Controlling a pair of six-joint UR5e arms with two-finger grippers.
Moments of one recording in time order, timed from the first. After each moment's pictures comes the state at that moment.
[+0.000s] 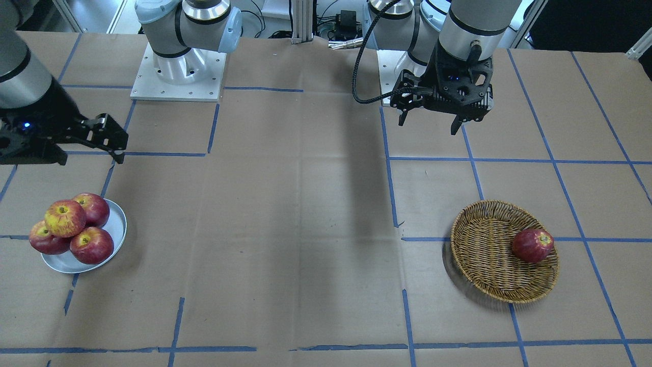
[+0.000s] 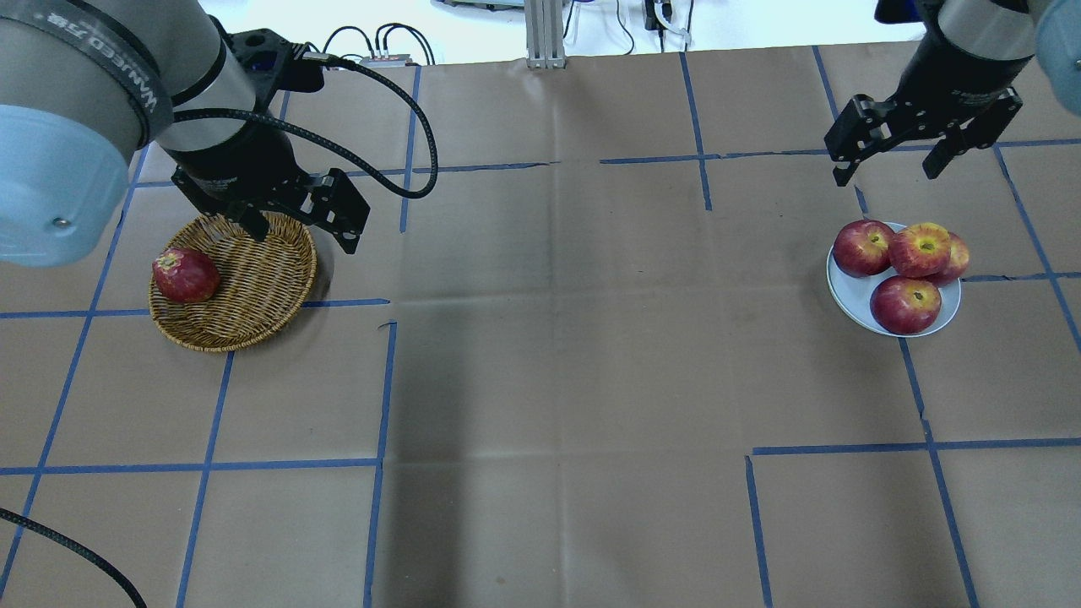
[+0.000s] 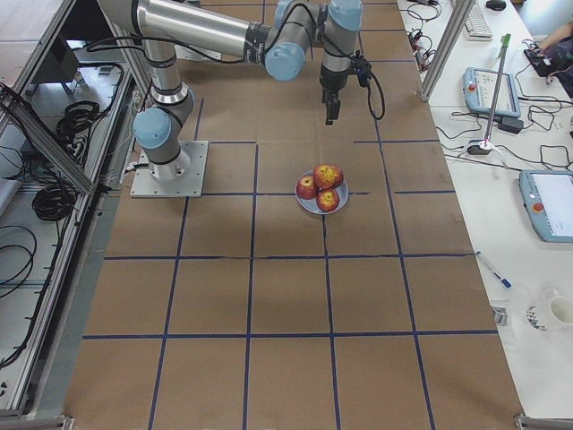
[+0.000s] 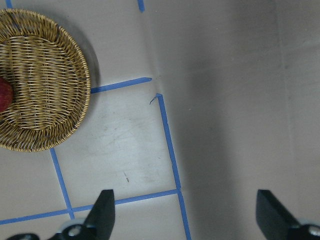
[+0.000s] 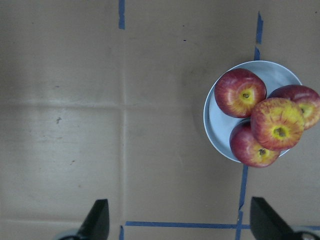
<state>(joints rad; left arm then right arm) -1.60 -1.52 -1.64 -1.54 1.57 0.16 1.43 -1.51 1.57 -1.61 -1.58 -0.18</state>
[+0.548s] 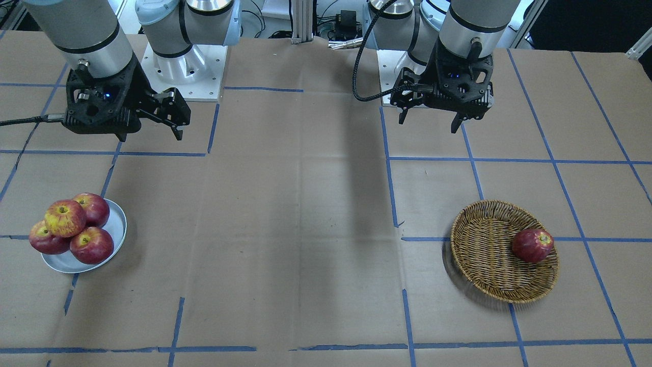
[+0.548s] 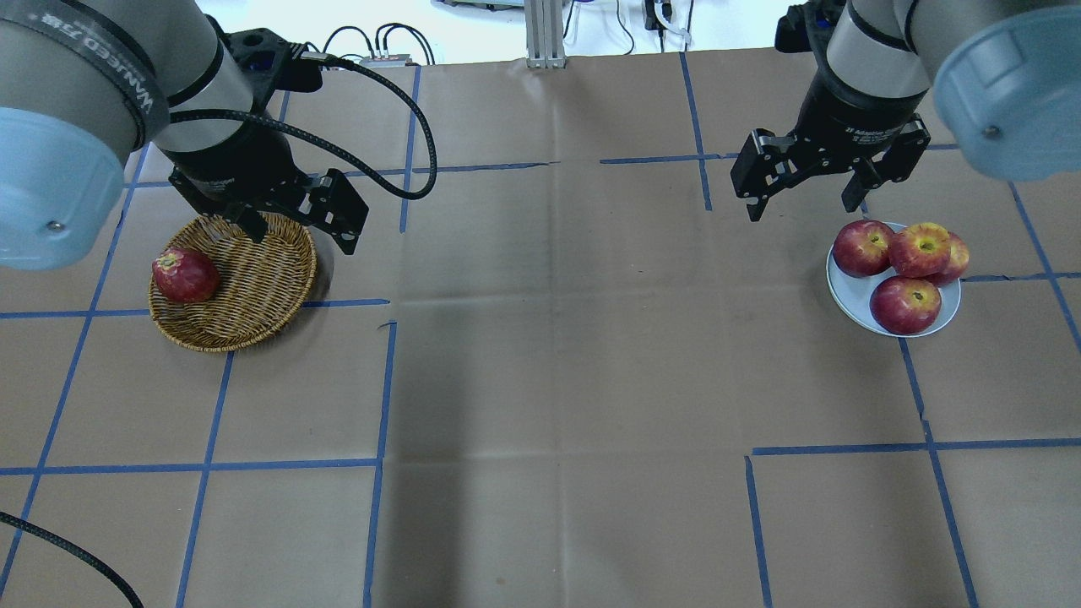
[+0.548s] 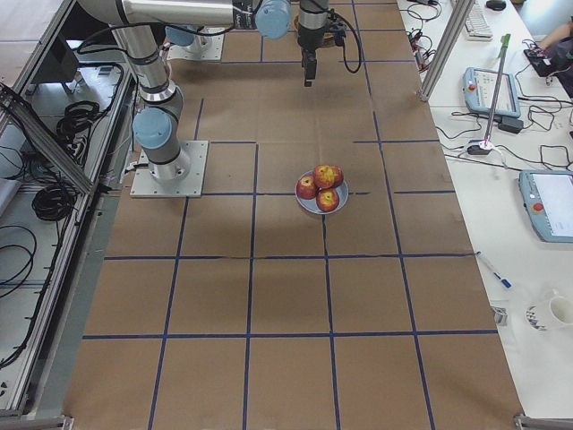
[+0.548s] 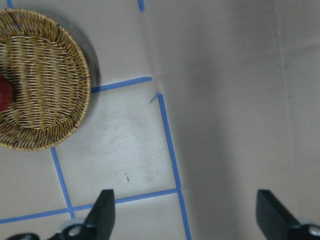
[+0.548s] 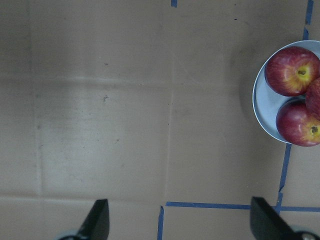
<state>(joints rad) -1.60 -1.51 -1.65 -1.54 1.57 0.16 1.57 -1.57 1.63 -1.60 -1.58 -0.06</state>
